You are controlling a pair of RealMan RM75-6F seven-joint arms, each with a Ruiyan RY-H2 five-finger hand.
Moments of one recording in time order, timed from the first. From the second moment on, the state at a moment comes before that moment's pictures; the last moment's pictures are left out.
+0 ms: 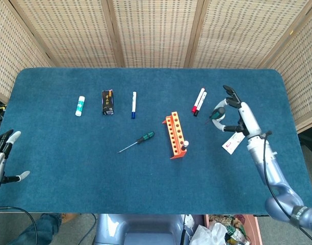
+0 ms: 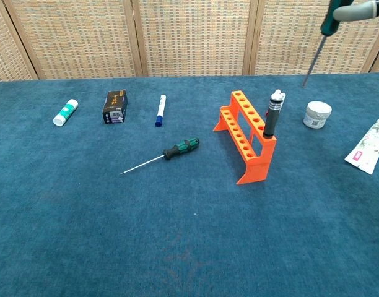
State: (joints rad) left arm -0.16 -0.95 -0.08 -1.81 1.34 1.34 0.03; right arm 0.63 -1.17 0.35 -1.61 -1.14 0.98 0.66
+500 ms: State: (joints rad) left arm -0.18 -0.96 -0.09 -1.81 1.30 1.32 0.05; right arm 0.74 -1.29 0.40 -1.53 -1.09 0.82 0.69
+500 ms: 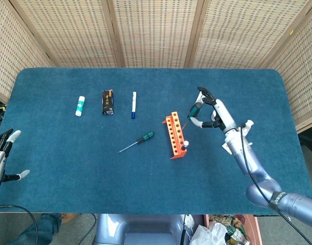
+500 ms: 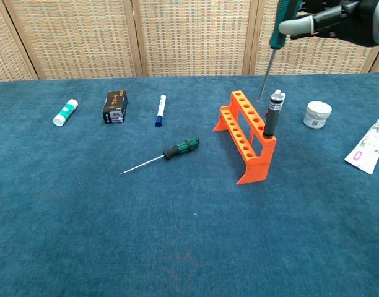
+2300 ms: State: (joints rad) left arm -0.18 -0.97 -0.09 -1.81 1.29 1.31 0.06; right arm 0.73 -1.31 0.44 -1.52 -1.07 0.76 0.66
